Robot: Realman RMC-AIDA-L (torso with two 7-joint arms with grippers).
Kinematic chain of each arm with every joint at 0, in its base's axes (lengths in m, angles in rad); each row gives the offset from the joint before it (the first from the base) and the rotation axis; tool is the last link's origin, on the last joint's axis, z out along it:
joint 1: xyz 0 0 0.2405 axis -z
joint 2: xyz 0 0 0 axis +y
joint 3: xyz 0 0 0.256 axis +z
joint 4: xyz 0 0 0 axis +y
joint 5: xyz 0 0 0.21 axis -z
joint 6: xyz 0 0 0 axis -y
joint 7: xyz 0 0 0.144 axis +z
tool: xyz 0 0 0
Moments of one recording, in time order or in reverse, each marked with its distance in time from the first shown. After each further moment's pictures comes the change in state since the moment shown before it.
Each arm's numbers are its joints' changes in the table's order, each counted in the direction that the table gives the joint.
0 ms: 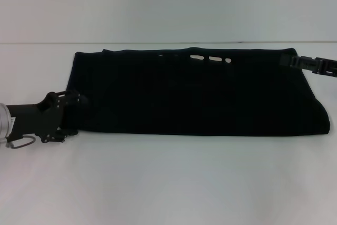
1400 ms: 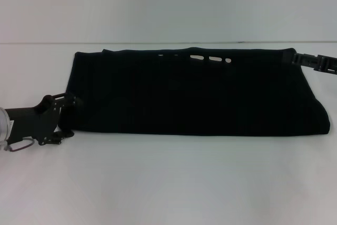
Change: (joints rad) left arm -0.012 -0.006 0.000 -0.013 0.004 0.058 -0.006; right arm 0.000 0.000 -0.003 0.000 -0.012 -0.024 0.004
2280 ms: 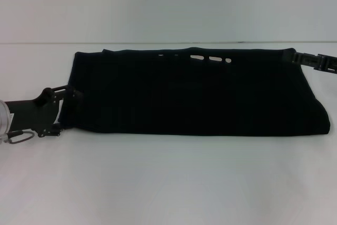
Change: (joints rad) left arm 0.013 0.005 0.006 0.000 0.018 0.025 0.031; right arm -0.002 0.000 0.003 0.000 0.000 0.000 0.002
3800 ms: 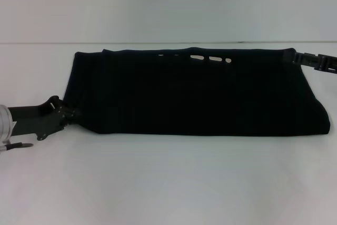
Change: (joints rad) left arm -0.009 -0.003 0.020 0.000 -0.002 -0.025 0.231; right arm 0.000 -0.002 -0.002 0.000 0.000 -0.001 -0.009
